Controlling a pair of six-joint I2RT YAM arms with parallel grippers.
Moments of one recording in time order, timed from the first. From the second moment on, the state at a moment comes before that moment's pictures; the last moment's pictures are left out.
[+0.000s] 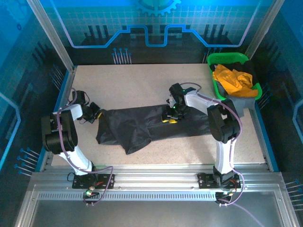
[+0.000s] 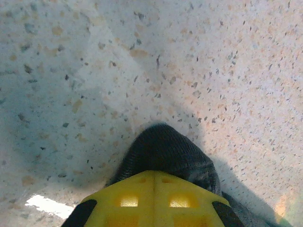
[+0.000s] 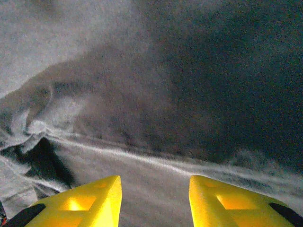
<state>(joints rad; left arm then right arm) 0.29 1.73 0.94 -0.32 0.35 -0.76 0.44 1.96 1.38 -0.84 -0.41 0.42</state>
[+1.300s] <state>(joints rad) -0.01 1.40 0.66 -0.58 0.24 -0.85 0.38 1.91 1.22 -0.81 -0.40 0.43</state>
